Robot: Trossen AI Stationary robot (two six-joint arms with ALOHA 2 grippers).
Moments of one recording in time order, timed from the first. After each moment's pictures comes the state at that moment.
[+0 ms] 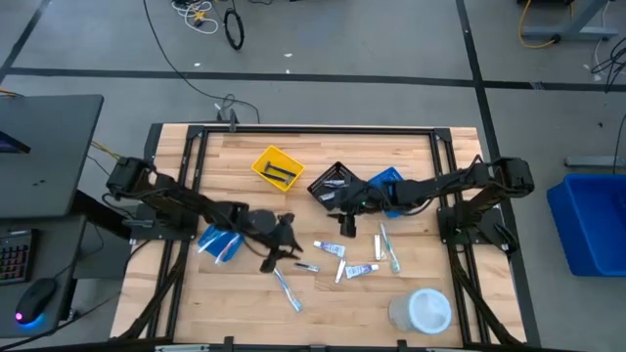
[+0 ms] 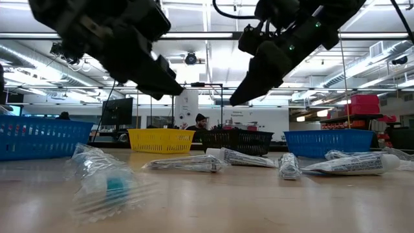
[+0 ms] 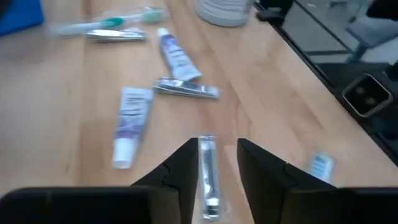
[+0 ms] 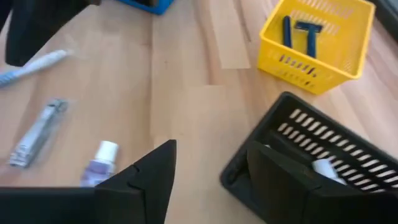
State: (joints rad) left arm -0.22 1.56 0.64 0.43 0.14 -0.08; right arm 0.00 1.56 0.85 0.01 0.10 0.01
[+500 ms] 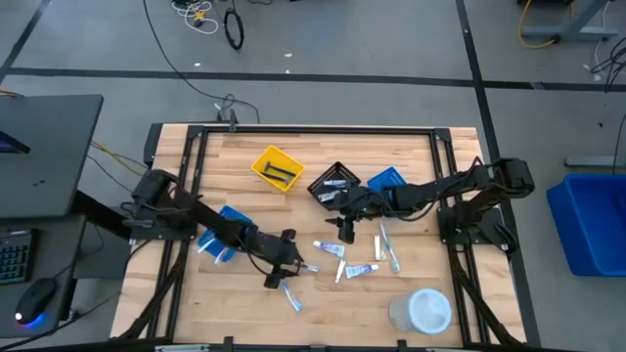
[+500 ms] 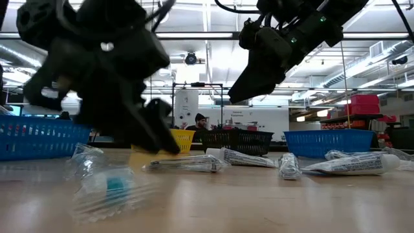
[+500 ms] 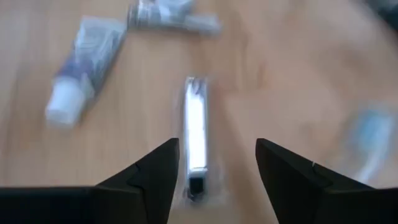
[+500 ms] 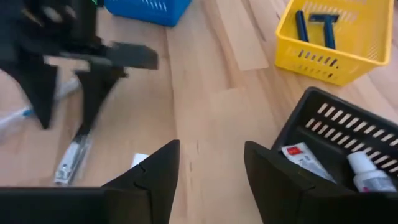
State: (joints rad) left arm -0.34 1.81 0.67 0.52 -0.02 -0.10; right arm 0.06 1.56 0.85 0.03 0.10 0.17
